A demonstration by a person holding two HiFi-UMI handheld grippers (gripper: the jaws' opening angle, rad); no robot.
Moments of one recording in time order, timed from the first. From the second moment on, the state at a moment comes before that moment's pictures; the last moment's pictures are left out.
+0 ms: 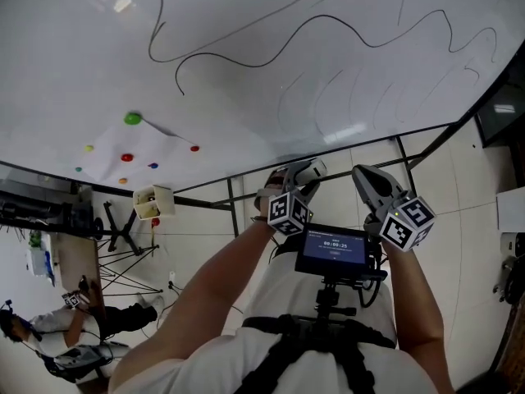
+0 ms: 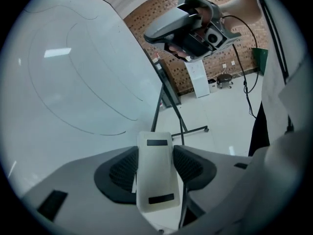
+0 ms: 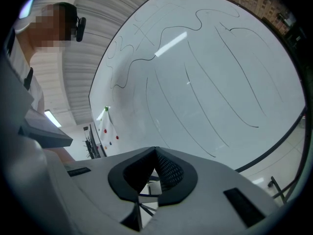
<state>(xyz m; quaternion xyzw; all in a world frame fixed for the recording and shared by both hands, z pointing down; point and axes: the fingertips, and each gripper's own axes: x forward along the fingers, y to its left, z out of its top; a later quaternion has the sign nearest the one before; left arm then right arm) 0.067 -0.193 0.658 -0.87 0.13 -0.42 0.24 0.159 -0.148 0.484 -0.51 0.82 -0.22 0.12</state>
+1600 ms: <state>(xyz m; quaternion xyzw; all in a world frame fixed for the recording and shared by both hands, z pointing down) 0.083 -0.226 0.641 -0.77 0.17 -0.45 0.42 0.202 -0.109 0.491 -0.54 0.80 -0.23 0.15</state>
